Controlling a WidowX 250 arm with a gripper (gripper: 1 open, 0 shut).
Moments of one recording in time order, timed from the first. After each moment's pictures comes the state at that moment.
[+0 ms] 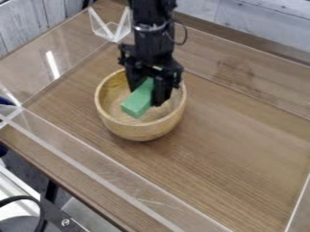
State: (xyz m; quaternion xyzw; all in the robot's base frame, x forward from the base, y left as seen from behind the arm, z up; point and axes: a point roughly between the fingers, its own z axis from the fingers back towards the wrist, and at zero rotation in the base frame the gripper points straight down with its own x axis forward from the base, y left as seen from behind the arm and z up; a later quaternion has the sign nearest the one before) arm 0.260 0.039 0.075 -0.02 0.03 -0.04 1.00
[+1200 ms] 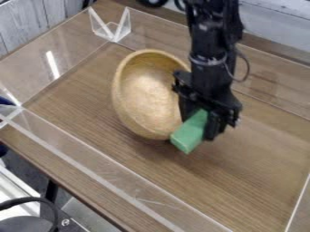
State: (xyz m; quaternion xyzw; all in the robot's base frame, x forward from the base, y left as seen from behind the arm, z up) arm 0.251 -0.043 0.050 -0.03 0.04 -0.13 0.99
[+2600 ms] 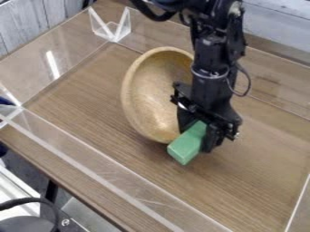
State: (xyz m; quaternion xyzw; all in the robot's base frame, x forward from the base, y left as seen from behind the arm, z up) arm 0.247 -0.050 0.049 -0.03 0.05 -0.12 0.99
